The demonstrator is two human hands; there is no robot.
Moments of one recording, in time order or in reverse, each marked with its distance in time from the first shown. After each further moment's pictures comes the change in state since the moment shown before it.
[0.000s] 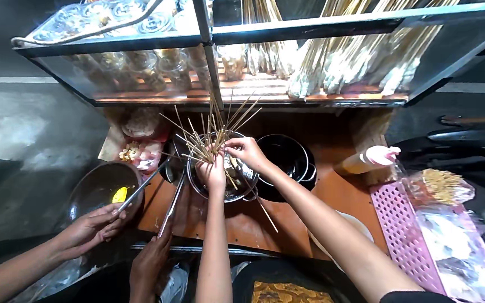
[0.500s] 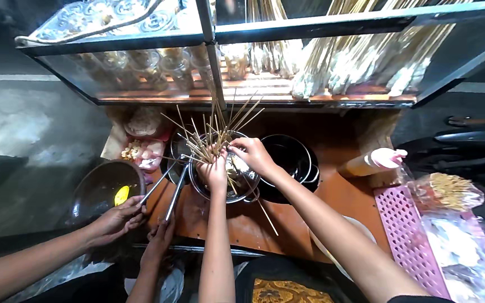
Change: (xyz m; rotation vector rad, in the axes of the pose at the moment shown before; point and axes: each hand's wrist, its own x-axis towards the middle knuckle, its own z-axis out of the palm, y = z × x) left_hand 0.002 -0.003 0.006 -0.189 0.043 -0.051; right_hand -0.002 0.005 -0.004 -0.257 0.049 -0.090
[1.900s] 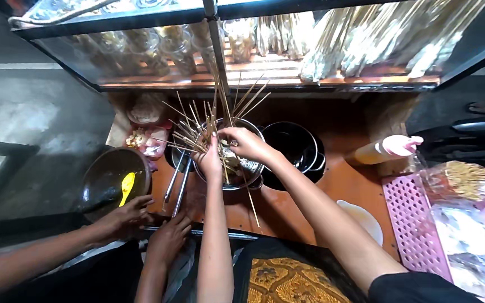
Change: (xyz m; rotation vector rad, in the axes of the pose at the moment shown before) left_hand 0.006 0.012 -0.015 0.068 0.089 -0.093; right_hand 0.014 -0.017 0.008 0.007 -0.332 0.000
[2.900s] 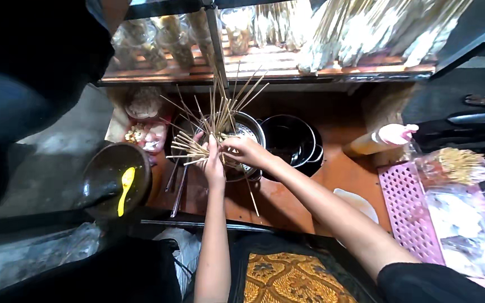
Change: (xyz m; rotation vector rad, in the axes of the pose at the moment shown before) left_hand -0.028 -0.005 -0.021 -0.283 -0.122 0.058; right_hand -0.033 0.006 0.030 0.013 0.097 -0.361
